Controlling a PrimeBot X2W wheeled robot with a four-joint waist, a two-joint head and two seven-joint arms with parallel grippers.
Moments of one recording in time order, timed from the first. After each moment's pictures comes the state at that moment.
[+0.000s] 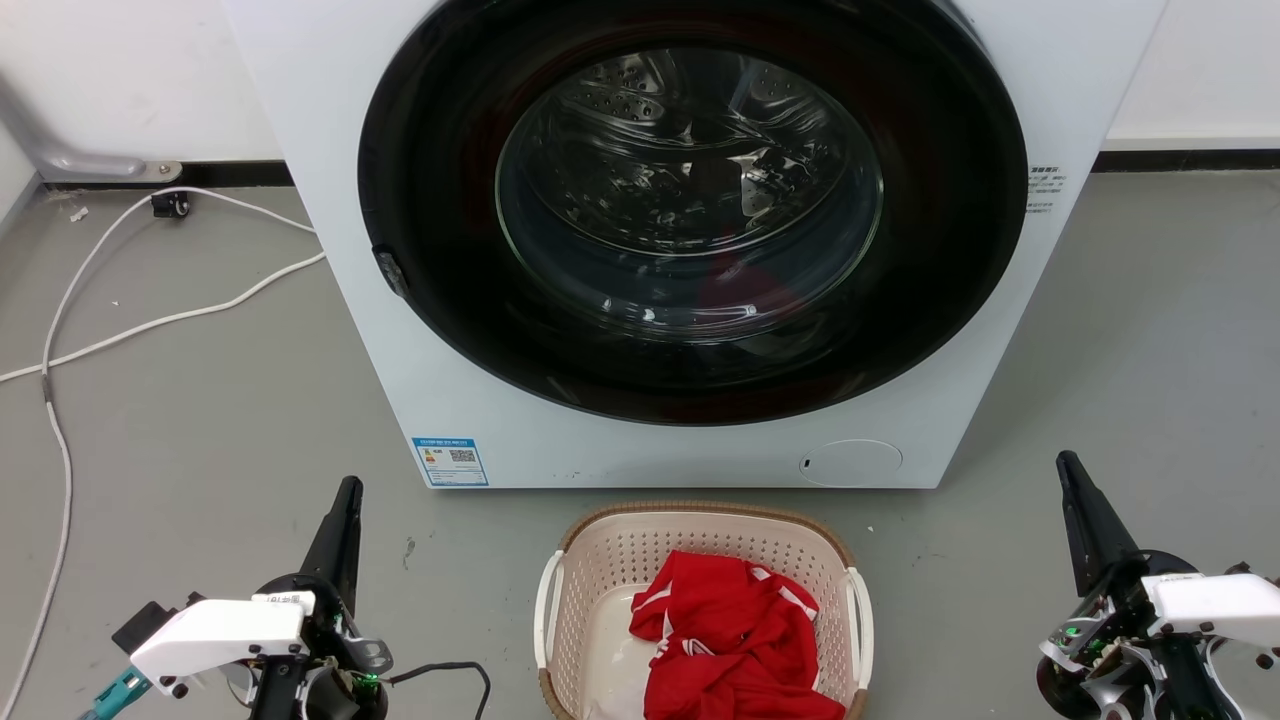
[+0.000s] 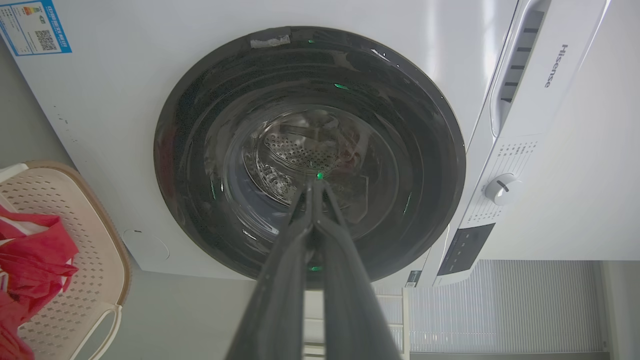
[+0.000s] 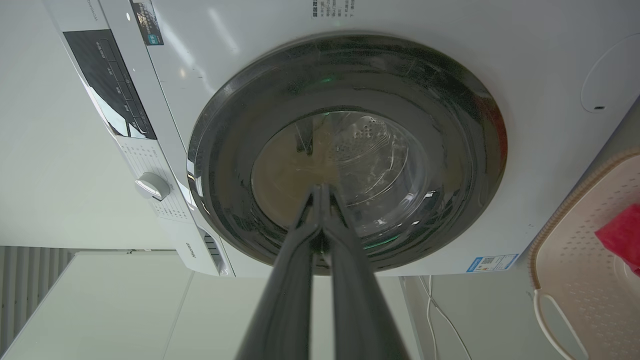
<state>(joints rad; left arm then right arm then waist) -0.10 0.06 0.10 0.25 -1.62 -0.13 0.10 -0.10 -0.06 -0.11 0.25 1.61 0.13 0.11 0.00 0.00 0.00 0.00</state>
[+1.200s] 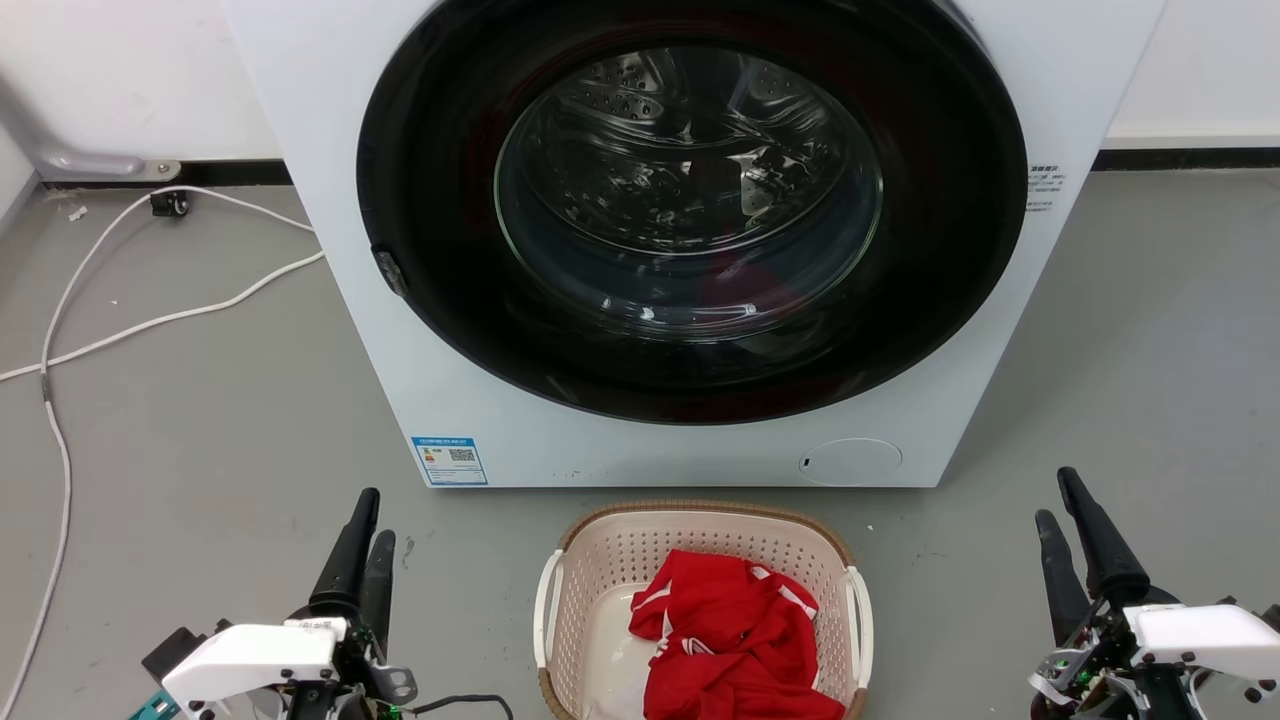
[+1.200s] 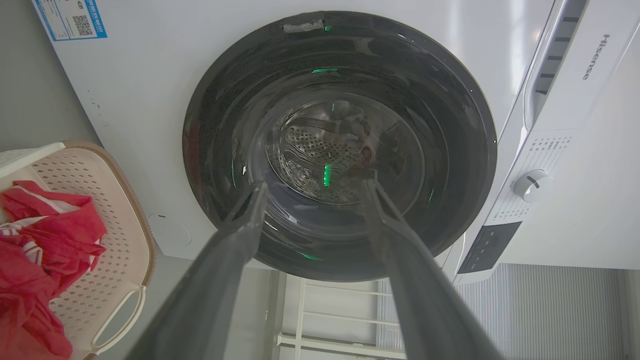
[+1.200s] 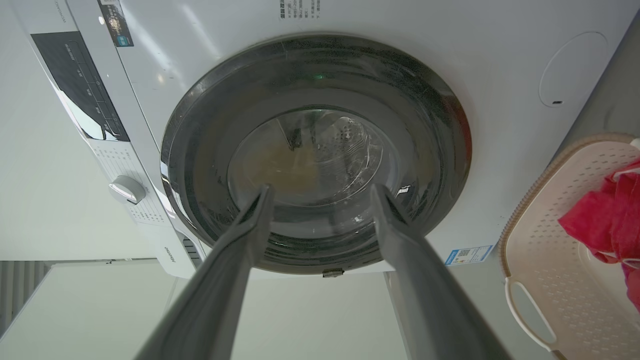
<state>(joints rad) -0.07 0.05 0.06 0.27 -1.61 -0.13 0.07 -0.06 -0.05 -0.09 0.26 1.60 0.13 0.08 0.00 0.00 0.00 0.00</state>
